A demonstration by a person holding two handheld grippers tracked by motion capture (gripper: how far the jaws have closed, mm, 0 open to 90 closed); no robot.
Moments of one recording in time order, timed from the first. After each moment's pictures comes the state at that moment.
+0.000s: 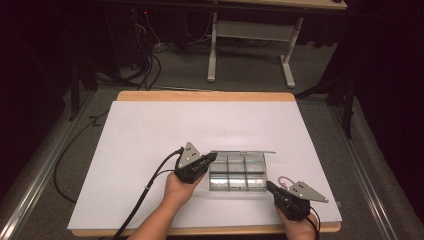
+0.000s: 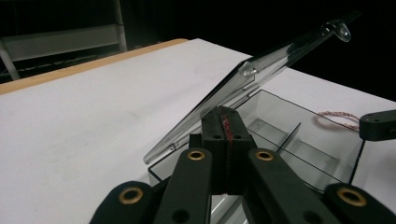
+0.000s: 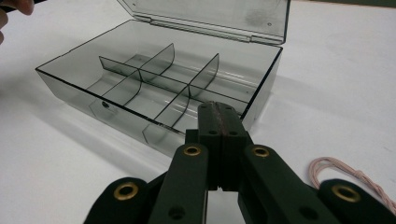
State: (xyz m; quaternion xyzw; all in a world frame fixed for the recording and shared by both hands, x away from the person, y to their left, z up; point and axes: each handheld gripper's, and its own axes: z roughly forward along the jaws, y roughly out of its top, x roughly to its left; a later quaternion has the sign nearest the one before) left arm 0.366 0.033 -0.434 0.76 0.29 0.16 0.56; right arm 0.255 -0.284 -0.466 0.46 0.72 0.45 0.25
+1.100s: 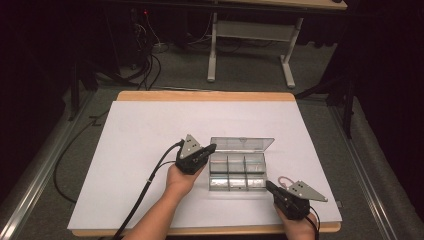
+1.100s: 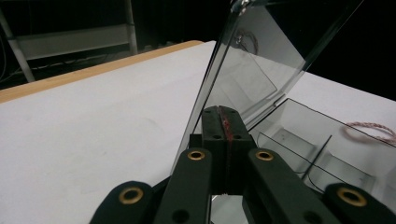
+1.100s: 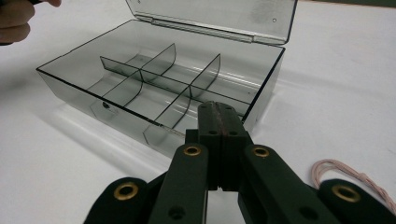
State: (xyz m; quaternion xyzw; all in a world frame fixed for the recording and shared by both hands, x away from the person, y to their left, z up) left arm 0.390 0.031 -0.434 0.75 0.30 0.17 0.56; right arm 0.257 -0.284 -0.466 0.46 0.72 0.45 0.25
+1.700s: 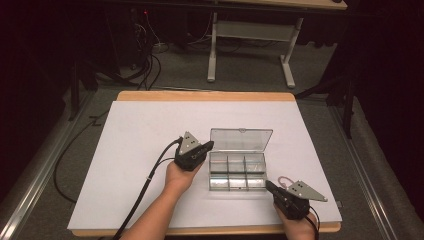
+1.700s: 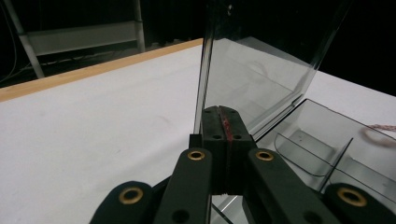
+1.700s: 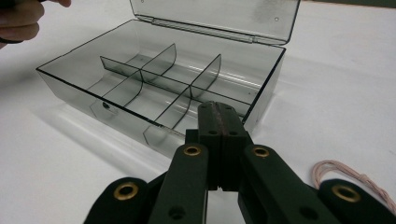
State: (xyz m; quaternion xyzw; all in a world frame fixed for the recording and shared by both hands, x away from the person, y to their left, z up) left arm 0.401 0.033 -0.439 0.76 0.31 0.17 0.55; right arm 0.257 -0.284 -0.466 0.46 0.72 0.45 0.25
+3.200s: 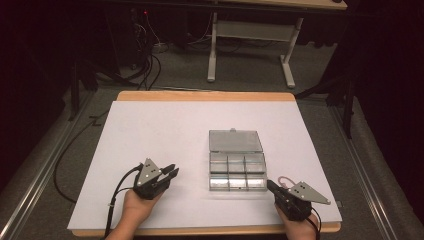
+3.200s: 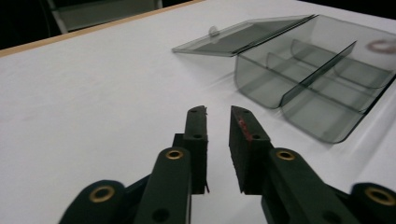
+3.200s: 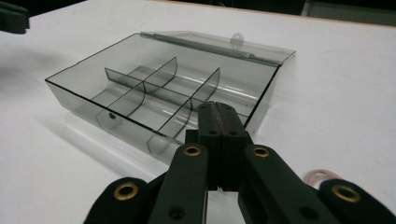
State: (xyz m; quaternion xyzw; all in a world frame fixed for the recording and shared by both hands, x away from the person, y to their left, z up) left arm 0.333 0.147 -0.457 0.78 0.33 0.20 0.49; right arm 0.252 -0.284 -0.459 0.45 0.71 0.46 0.27
